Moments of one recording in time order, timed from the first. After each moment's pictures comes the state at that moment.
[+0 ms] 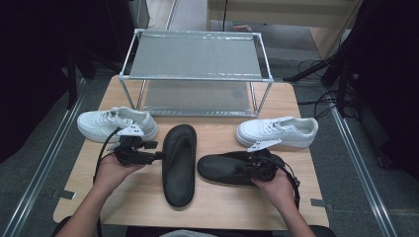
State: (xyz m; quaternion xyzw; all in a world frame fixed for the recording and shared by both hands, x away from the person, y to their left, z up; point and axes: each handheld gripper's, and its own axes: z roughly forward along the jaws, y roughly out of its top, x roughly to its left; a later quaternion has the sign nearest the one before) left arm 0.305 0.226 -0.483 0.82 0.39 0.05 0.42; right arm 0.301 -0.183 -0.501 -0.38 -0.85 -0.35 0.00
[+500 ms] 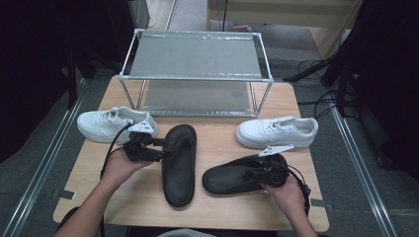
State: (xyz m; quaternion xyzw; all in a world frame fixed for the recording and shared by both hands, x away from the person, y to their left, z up) left arm 0.318 0.205 -0.480 0.83 0.36 0.04 0.42; right arm 0.287 -0.212 -0.503 -0.41 -0.84 -0.35 0.00
